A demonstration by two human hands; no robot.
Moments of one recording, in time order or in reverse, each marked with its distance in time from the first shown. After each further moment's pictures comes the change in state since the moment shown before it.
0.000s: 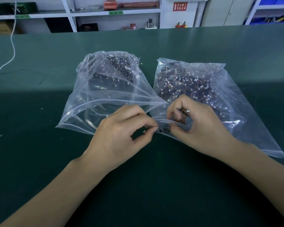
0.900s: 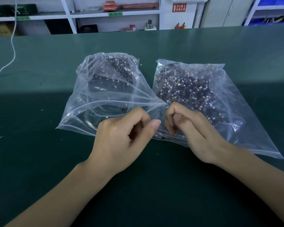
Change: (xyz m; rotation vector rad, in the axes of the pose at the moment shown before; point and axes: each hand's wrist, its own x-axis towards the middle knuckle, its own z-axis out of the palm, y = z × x) left_hand -0.002 0.012 0.002 -0.155 0.119 -0.153; right_hand -0.007 -0.005 0.007 0.177 -0.088 0.052
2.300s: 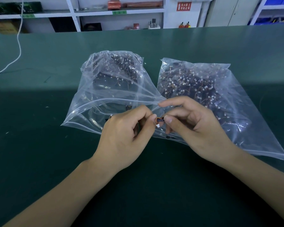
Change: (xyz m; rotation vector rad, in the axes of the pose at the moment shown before) left_hand 0.001 -0.002 0.000 -0.036 -0.098 -0.150; right_hand 0.005 0.000 0.013 0.328 0.092 -0.005
